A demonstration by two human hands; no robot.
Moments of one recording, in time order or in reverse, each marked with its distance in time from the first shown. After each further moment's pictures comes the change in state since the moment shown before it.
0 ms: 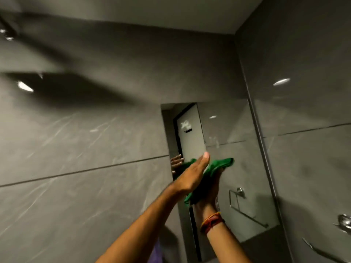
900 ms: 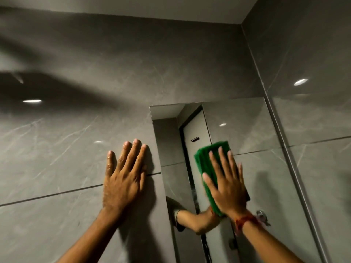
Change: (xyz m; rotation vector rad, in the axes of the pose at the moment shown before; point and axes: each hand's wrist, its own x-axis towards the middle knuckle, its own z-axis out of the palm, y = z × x) left_hand 0.070 -0.149 -0.124 1.425 0.738 0.037; right_hand 0.196 0.000 -0.088 -1.829 -0.128 -0.988
